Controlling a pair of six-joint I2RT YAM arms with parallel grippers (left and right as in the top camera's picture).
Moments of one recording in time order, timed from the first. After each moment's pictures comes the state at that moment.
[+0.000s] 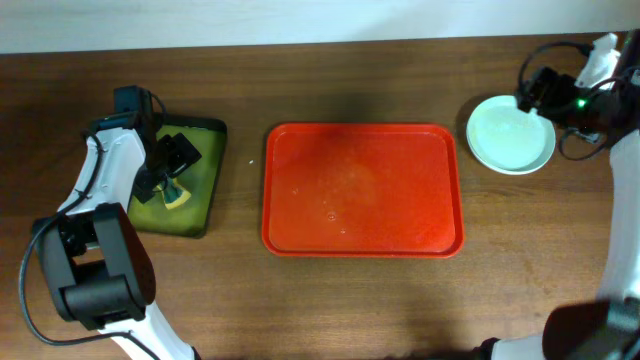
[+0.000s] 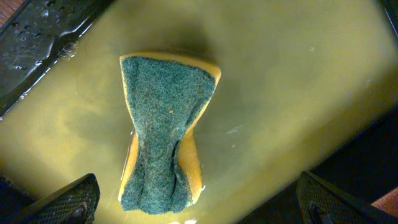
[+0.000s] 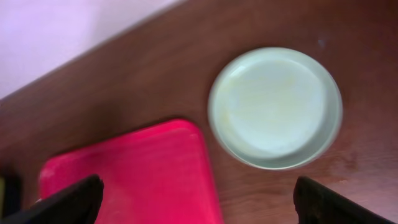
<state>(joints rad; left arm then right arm) 0.16 1.97 1.47 -0.89 -0.01 -0.54 -0.32 1.62 1.69 -1.01 -0.31 0.15</state>
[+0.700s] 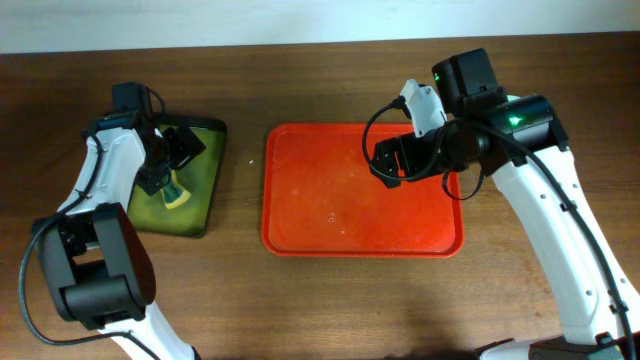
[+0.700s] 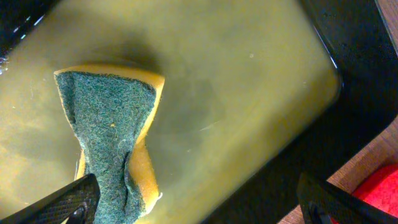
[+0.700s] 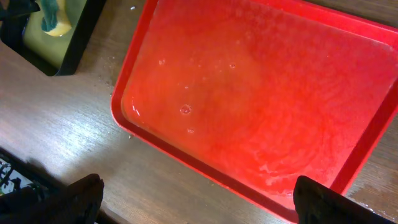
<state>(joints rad) 0.16 1.97 1.47 -0.82 0.10 -0.54 0.28 1.57 1.69 -1.28 -0.30 0.02</state>
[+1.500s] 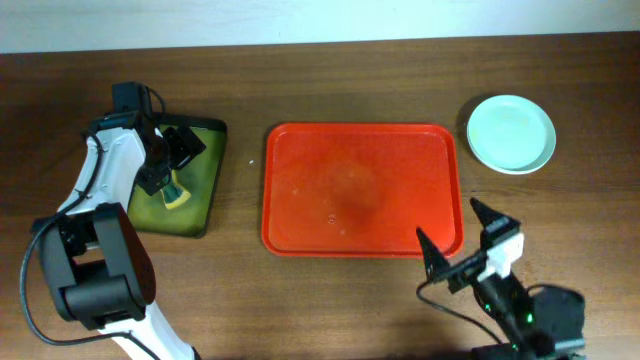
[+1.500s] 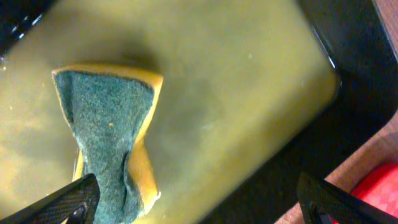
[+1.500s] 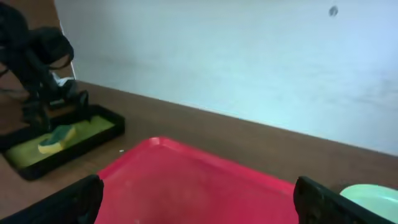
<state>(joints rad) 0.16 1.97 1.47 -0.82 0.10 -0.54 0.09 0.16 0.32 -0.19 -0.37 -0.02</state>
